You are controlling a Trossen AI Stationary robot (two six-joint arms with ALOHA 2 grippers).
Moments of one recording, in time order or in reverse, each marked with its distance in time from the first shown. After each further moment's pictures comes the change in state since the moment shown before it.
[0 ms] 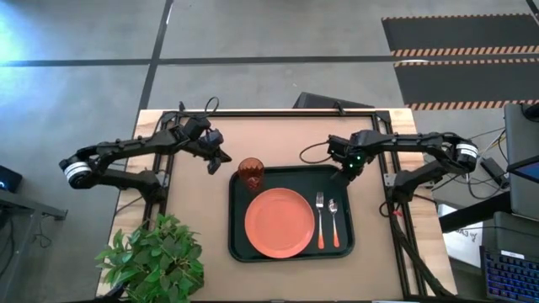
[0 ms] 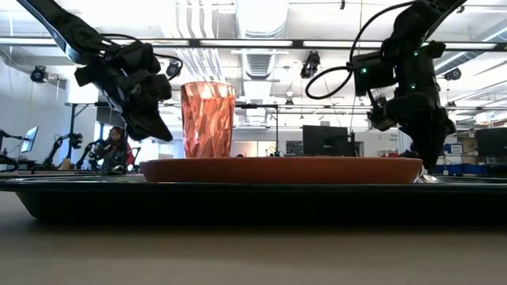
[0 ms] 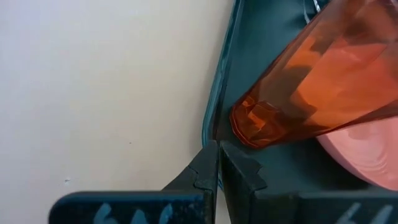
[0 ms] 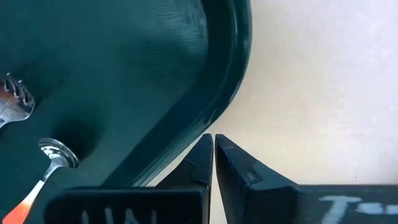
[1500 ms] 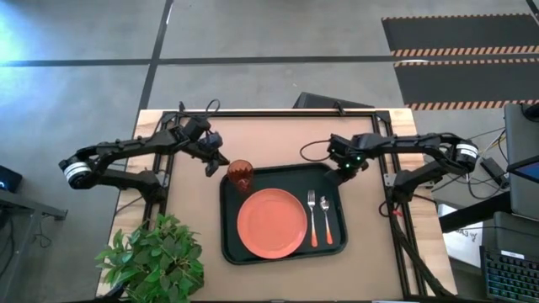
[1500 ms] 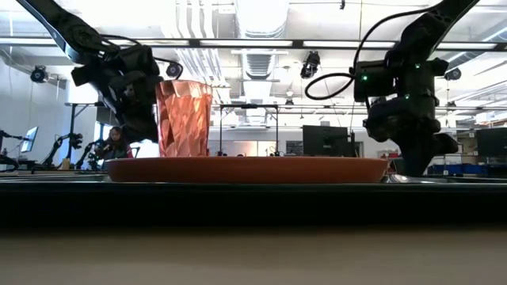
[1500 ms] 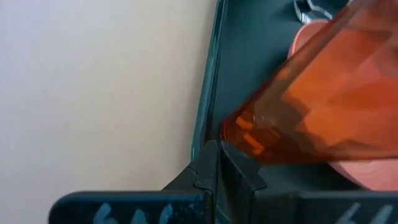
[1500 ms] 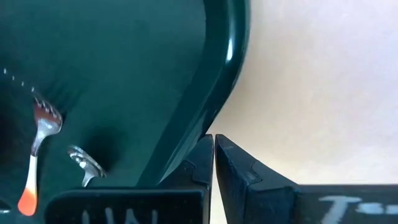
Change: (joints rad) left arm 0.000 -0.003 -0.001 -0.062 0.028 0.039; right arm -0.034 0.000 -0.102 0.254 -0.151 0.153
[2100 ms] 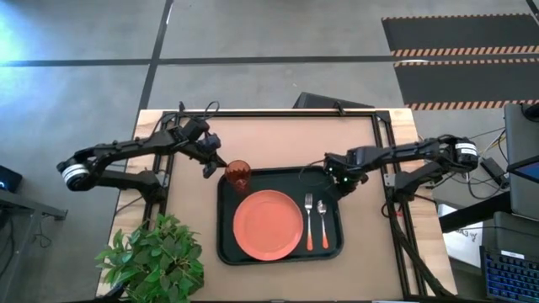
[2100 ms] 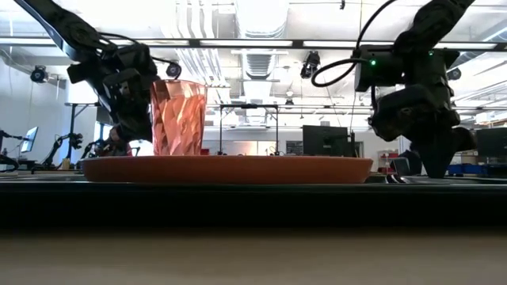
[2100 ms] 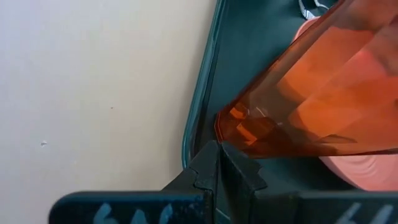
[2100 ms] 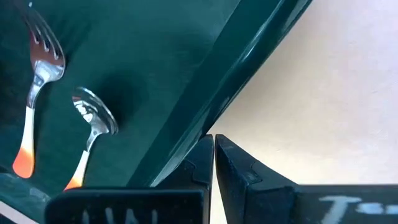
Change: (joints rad) left arm -0.001 -0.028 0.000 -0.075 0.002 0.001; right arm 0.239 0.000 -0.004 0.002 -0.024 0.217
